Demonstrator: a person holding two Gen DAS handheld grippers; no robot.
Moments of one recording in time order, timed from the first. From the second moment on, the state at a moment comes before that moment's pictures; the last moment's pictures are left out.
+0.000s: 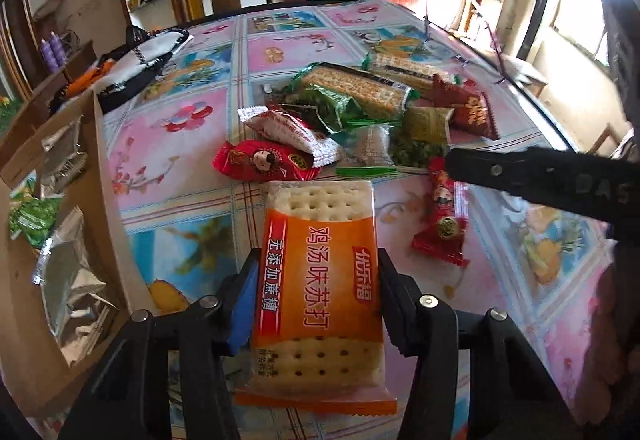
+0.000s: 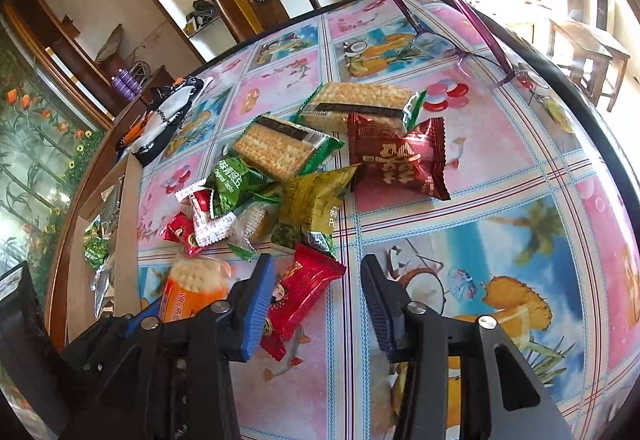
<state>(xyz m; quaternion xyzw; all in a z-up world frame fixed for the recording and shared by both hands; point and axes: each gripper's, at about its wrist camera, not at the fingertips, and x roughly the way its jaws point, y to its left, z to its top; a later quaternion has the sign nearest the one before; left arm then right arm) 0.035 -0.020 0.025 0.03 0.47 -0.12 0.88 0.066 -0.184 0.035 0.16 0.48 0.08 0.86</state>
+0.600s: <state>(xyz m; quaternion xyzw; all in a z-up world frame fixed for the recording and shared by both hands) 0.028 0.021 0.063 -0.05 0.41 -0.13 0.90 0.057 -0.128 0.023 -0.04 0.47 0.07 0.88</state>
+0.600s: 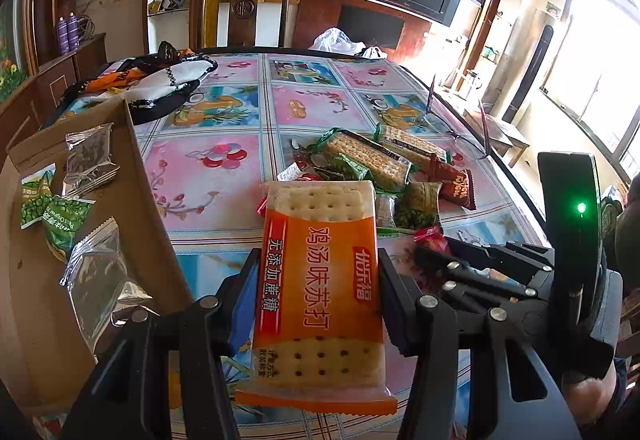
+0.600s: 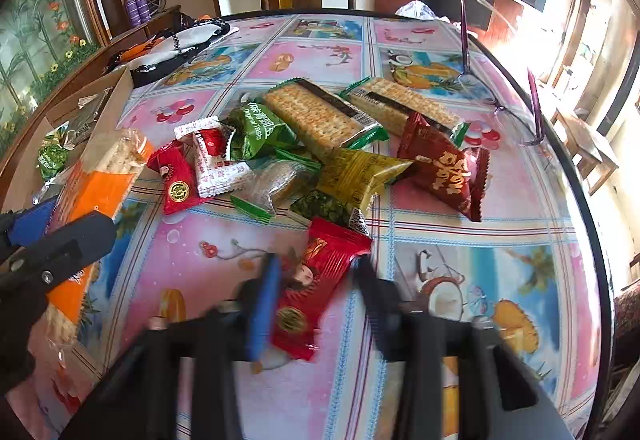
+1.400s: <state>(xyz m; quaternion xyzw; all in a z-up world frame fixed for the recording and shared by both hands) 0.024 0.023 0.065 -0.05 0.40 -0.14 0.91 0.050 -0.141 0.057 0.05 0.39 0.09 0.92</state>
